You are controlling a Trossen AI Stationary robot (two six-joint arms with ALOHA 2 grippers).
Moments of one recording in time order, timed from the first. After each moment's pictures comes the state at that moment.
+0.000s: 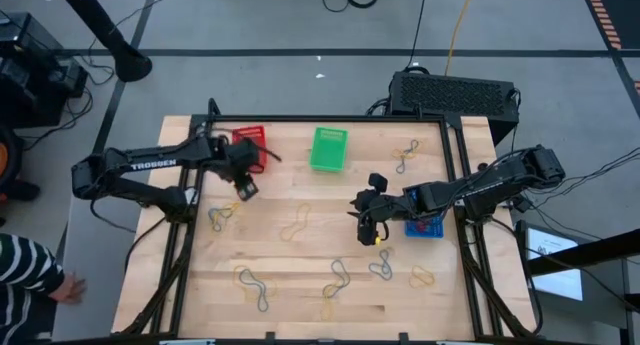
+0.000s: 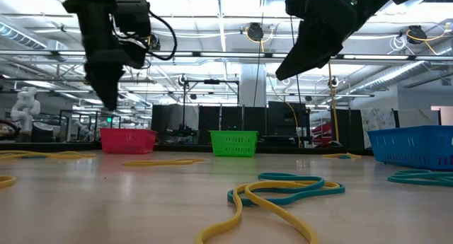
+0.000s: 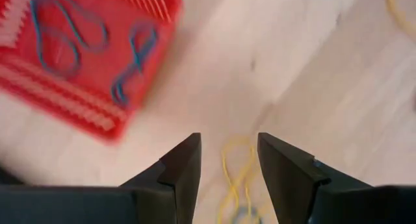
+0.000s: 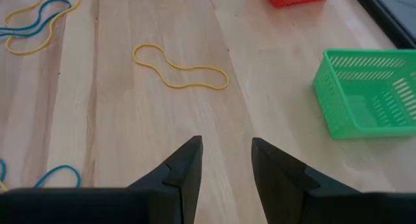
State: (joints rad) left arm 0.35 1.18 0.83 -0.96 -0.07 -0.27; right arm 0.21 1.41 0.87 -0.22 0.36 0.27
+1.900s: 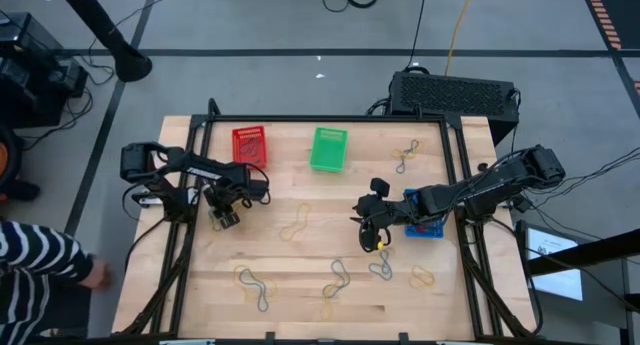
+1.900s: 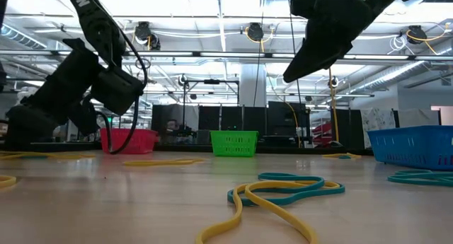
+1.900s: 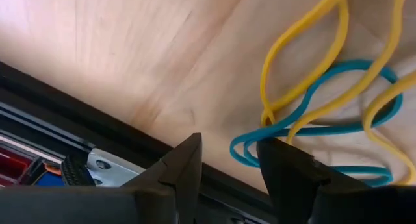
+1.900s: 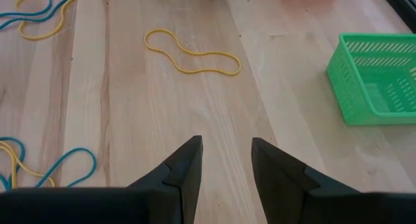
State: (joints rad) left arm 0.21 1.62 0.66 -1.15 -0.01 -0.40; right arm 0.24 1.41 0.87 -0.26 0.36 0.31
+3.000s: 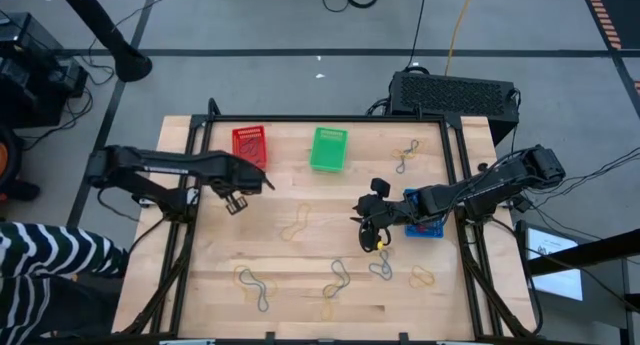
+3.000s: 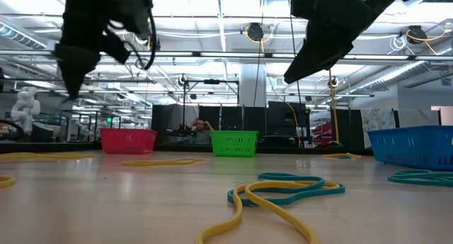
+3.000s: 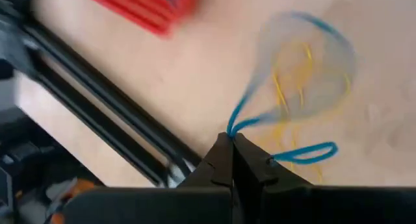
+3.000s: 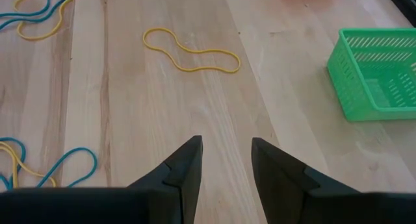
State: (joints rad) left arm 0.08 1.32 0.98 -1.42 -0.28 -0.56; right arm 0.24 1.41 0.87 -0.27 0.36 0.33
